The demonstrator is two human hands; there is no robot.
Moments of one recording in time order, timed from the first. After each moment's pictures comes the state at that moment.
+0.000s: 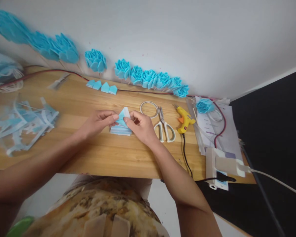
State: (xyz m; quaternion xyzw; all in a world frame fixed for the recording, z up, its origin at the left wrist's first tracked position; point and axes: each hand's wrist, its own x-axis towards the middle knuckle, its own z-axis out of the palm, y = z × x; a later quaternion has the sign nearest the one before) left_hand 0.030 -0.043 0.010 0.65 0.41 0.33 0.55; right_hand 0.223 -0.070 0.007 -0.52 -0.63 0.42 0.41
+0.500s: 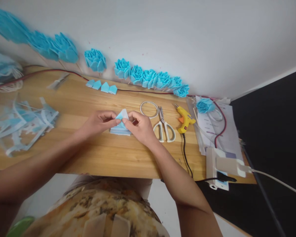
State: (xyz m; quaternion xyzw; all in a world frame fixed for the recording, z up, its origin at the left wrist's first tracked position) left_hand 0.033 -0.043 0.006 0.66 0.39 0.33 0.55; right_hand 0.220 -0.071 0.008 -0.51 -0.63 0.42 0.41
